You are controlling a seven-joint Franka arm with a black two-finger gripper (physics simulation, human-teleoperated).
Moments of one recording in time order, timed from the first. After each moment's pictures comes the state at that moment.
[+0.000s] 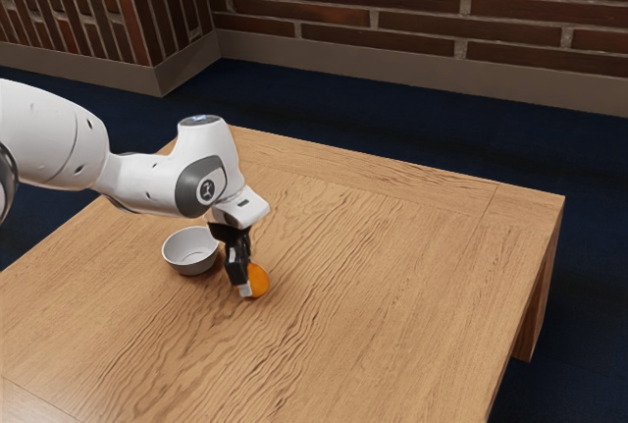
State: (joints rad) arm 0.05 0.37 -0.07 -2.02 -0.13 2.33 1.09
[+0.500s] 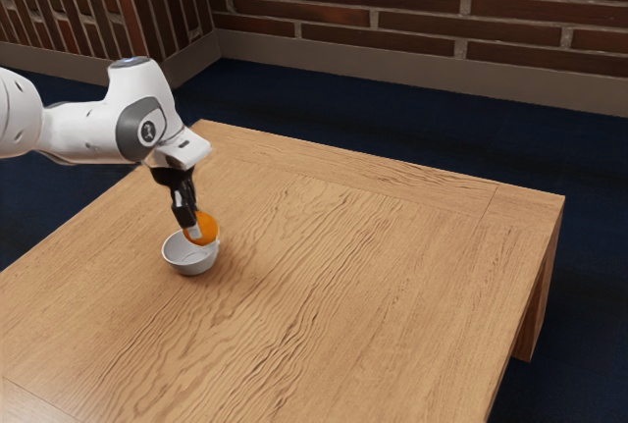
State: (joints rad) arm 0.10 0.23 0.07 -1.98 -0.13 2.22 1.12
